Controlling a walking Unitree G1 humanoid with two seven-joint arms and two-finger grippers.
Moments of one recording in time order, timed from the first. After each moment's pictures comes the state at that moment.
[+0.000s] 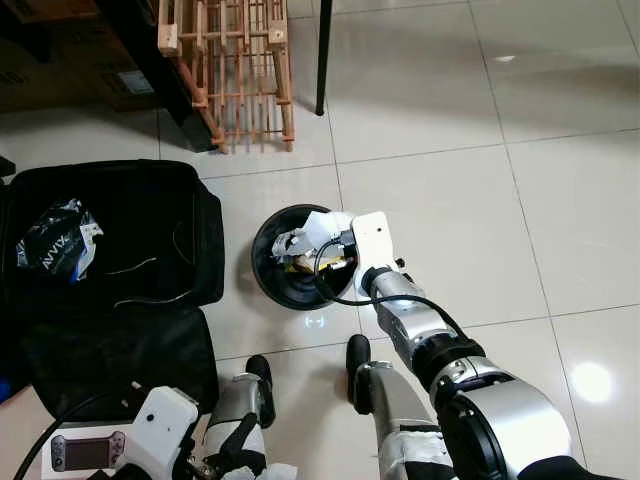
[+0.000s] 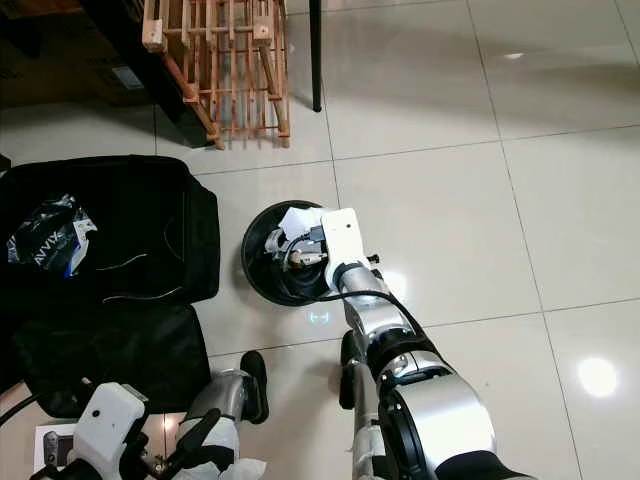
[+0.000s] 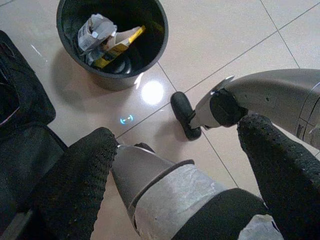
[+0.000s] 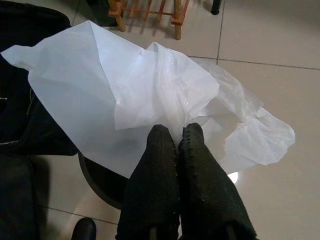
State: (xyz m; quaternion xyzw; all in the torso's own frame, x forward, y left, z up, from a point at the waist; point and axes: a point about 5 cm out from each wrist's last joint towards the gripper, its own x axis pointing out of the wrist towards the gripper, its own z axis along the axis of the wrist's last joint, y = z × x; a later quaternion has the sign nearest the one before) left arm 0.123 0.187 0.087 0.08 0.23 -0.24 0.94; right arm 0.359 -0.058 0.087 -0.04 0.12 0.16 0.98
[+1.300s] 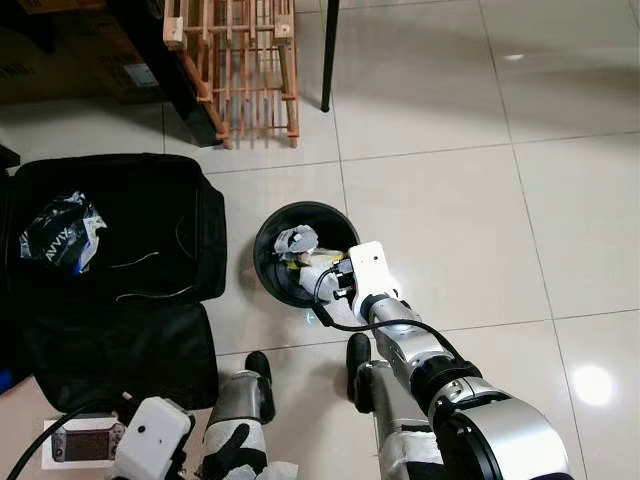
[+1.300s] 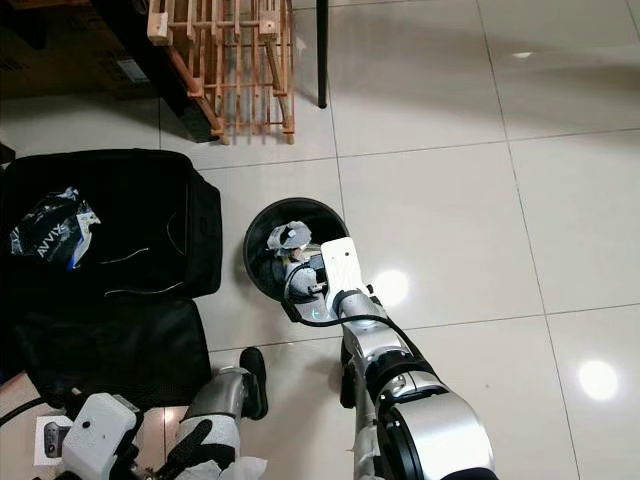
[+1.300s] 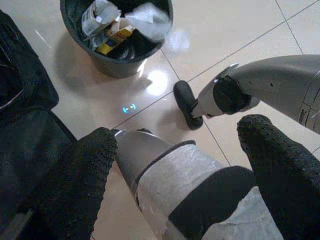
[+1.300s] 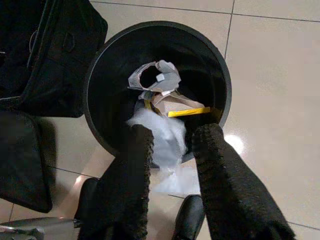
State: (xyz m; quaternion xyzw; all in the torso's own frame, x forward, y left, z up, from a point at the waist) left arm 0.112 0.192 0.089 0.09 0.25 -0.23 0.94; right arm 0.339 -0.058 0.054 -0.05 0.18 0.16 0.97
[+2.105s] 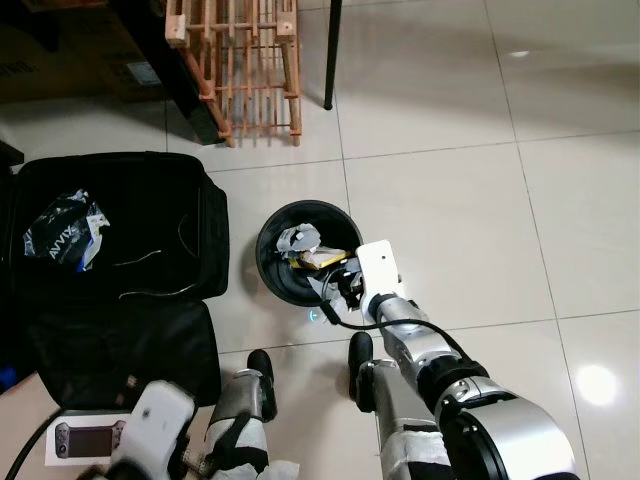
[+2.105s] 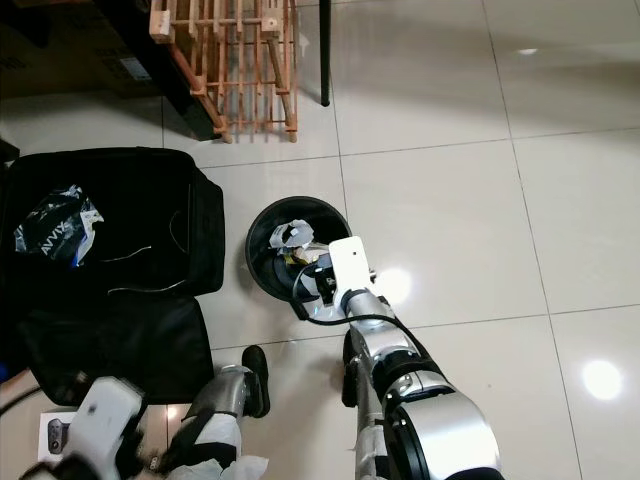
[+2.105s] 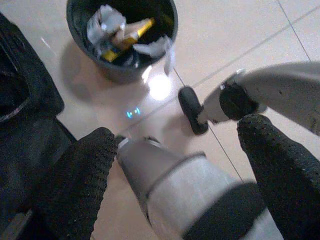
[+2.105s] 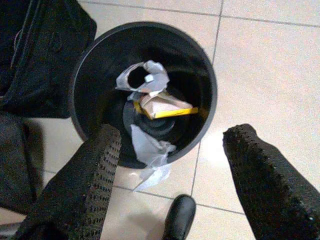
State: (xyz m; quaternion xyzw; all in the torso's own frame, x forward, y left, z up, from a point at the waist) left arm 0.132 0.190 0.090 0.09 0.22 -0.24 0.94; right arm 0.342 -0.072 0.055 -0.06 0.17 0.14 0.97
